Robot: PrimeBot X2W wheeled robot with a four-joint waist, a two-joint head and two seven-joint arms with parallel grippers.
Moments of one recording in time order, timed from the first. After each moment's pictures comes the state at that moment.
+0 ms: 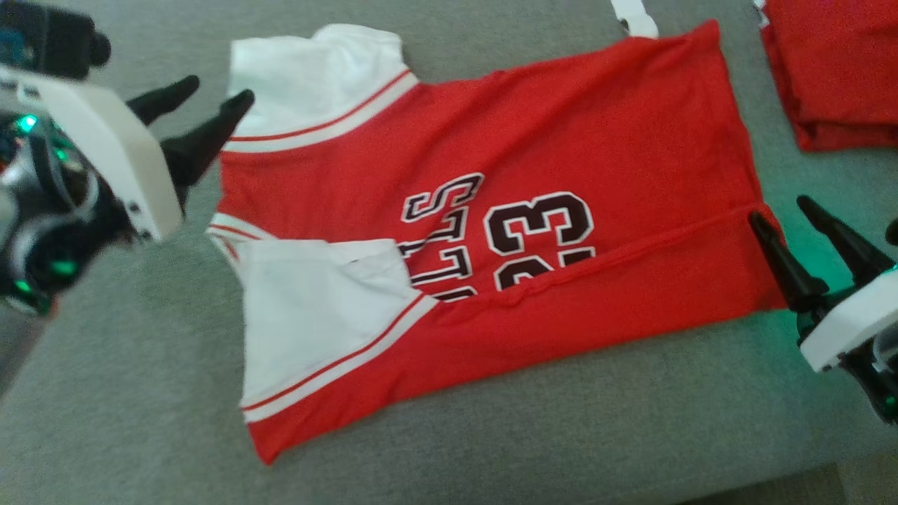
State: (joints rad) left arm -0.79 0.75 -0.66 -0.01 -1.11 0.01 0.64; right arm -0.25 -0.65 0.38 0.20 0.73 0.13 0.04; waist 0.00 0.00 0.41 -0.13
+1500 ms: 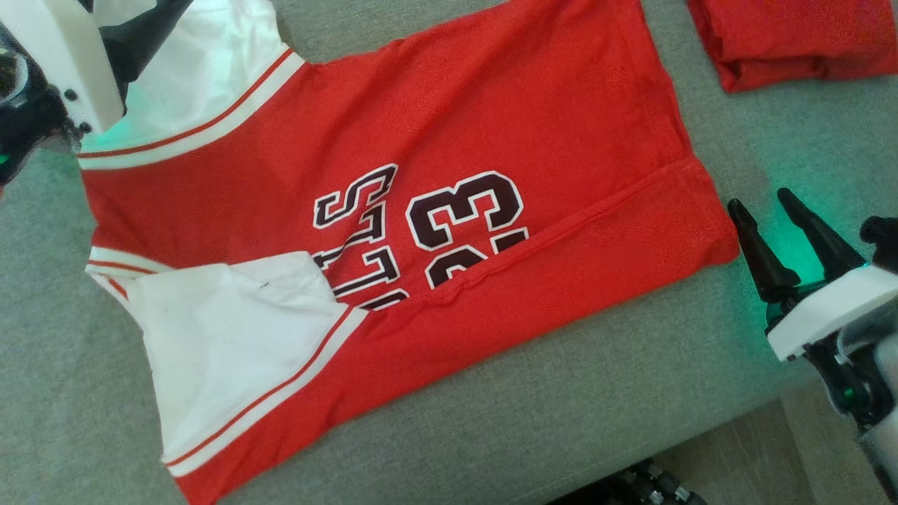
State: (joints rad) left arm -1.04 0.71 -0.67 0.22 -1.07 -0.06 0.74; right arm -0.29 -0.51 0.34 0.29 0.67 0.13 -0.01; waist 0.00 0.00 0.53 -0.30
